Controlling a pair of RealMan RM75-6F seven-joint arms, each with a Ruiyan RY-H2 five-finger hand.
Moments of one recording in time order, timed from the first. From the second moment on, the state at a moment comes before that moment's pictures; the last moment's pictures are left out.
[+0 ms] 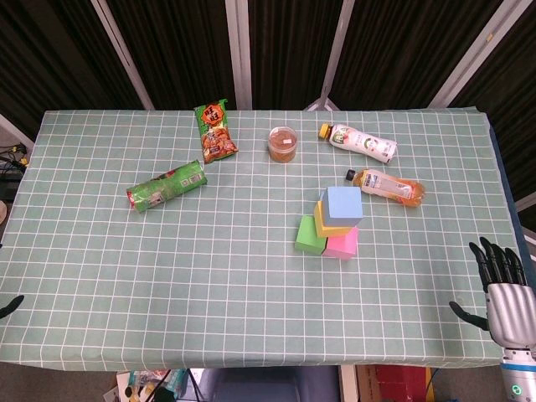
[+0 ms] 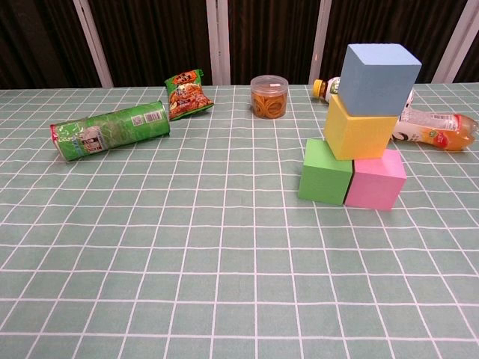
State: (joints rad) left arm 0.02 -1.01 -0.08 -1.73 1.43 1.58 -0.03; right arm 0.03 -1.14 0.07 -1.63 -1.54 1.56 -0.03
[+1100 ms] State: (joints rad) left arm 0.03 -1.02 -0.06 -1.75 1.44 1.59 0.03; right arm 0.20 -1.24 0.11 -1.60 -1.44 1.26 0.33
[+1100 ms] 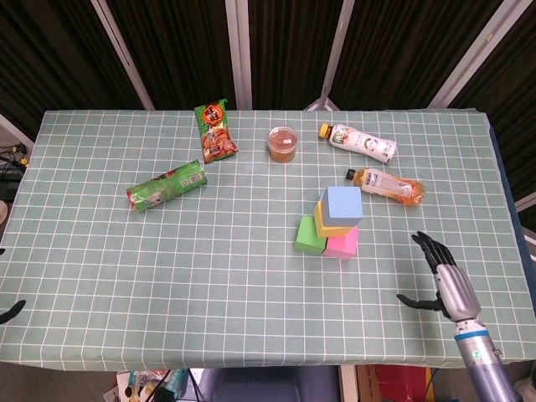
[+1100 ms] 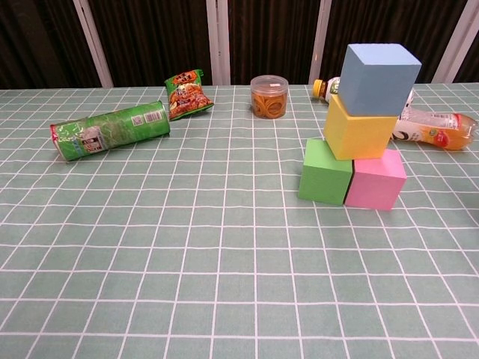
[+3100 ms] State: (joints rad) left arm 0.04 -1.01 -0.08 -1.75 1.41 1.59 0.01; right arm 0.45 -1.61 0.30 -1.49 -1.01 1.14 0.00
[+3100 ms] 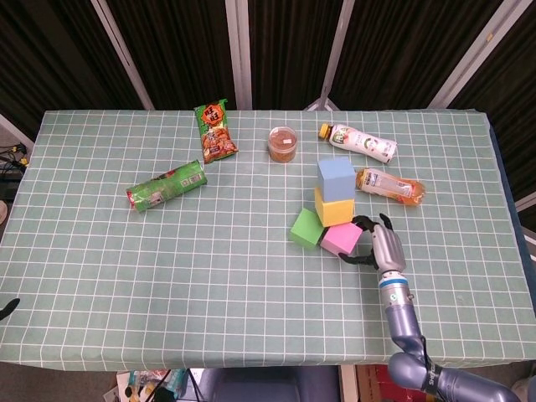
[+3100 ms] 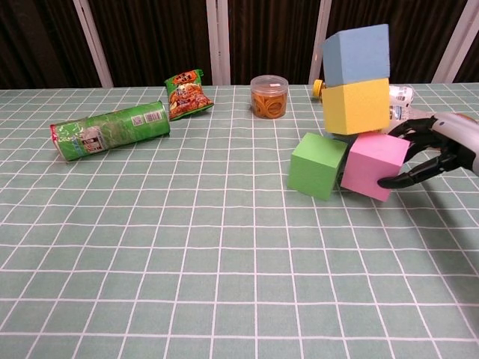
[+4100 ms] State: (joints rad) left arm 0.03 -1.02 -0.07 -1.75 1.42 1.58 0.04; right arm 0.28 -1.36 0.20 -1.61 -1.18 1.21 0.18
